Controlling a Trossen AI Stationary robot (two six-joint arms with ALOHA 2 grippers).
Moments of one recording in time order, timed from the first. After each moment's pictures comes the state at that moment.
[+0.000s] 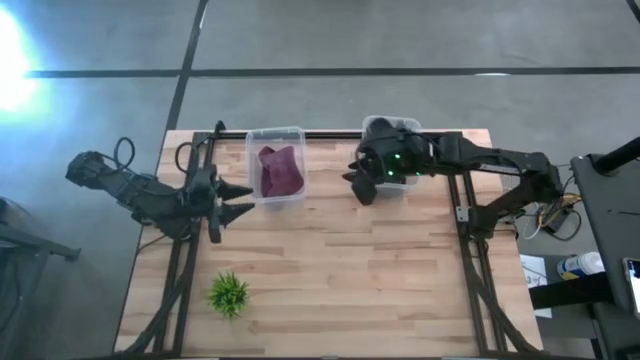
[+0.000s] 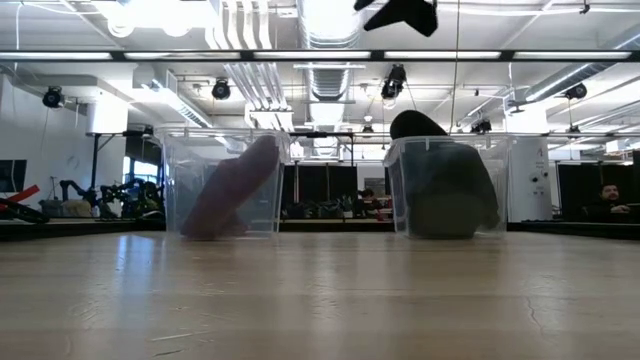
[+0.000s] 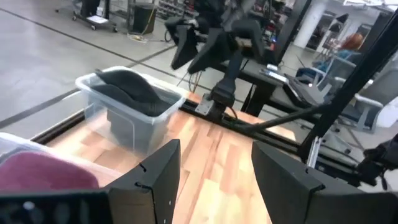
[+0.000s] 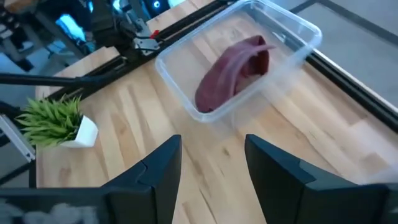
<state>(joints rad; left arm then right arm) -0.46 0.73 0.97 -0.42 -0.66 -0.45 -0.09 1.44 1.53 -0.74 0.11 0.47</state>
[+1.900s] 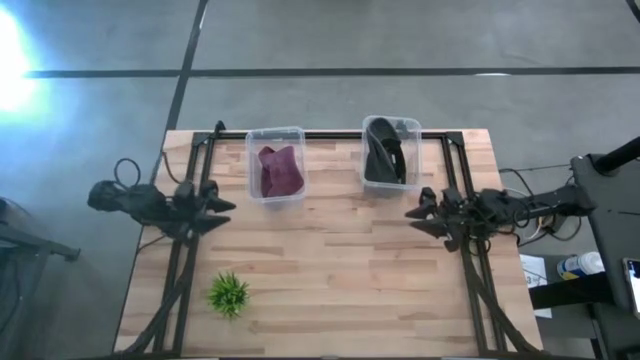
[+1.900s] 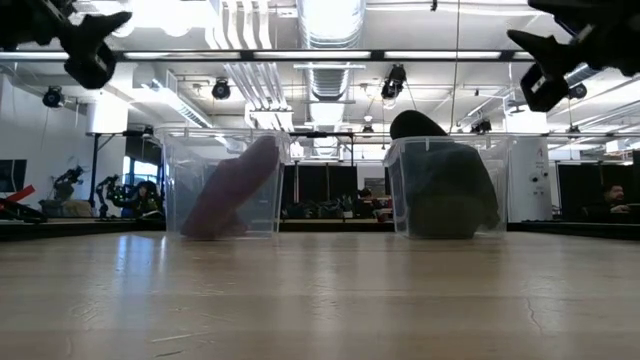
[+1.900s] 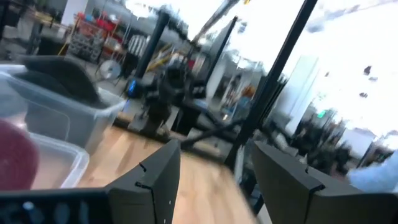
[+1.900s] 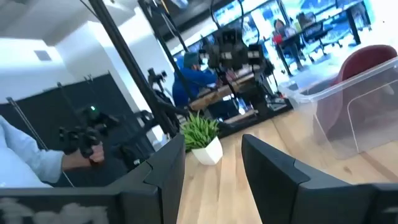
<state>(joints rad) -0.33 0.03 0.25 -0.08 -0.26 -0.39 0.16 0.25 0.09 0.31 0.03 0.52</state>
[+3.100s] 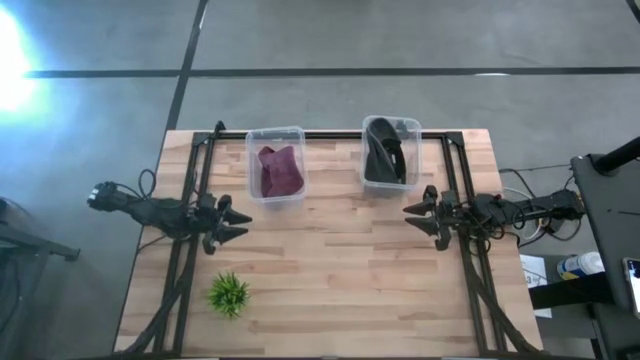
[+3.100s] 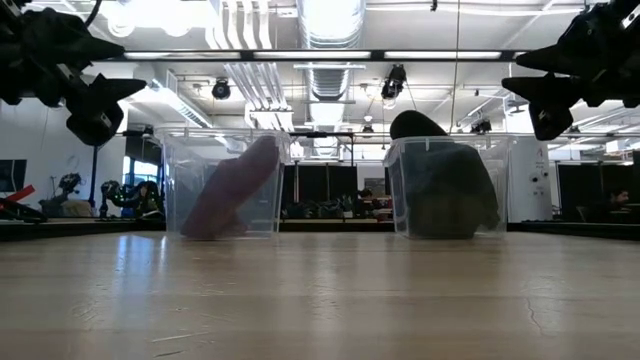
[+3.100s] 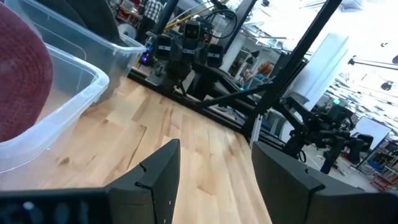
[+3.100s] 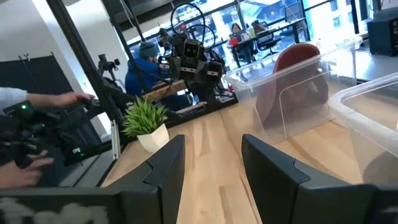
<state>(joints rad) -0.33 0.05 0.03 -0.01 -0.28 -0.51 0.16 0.11 0.01 0.15 0.19 0.39</state>
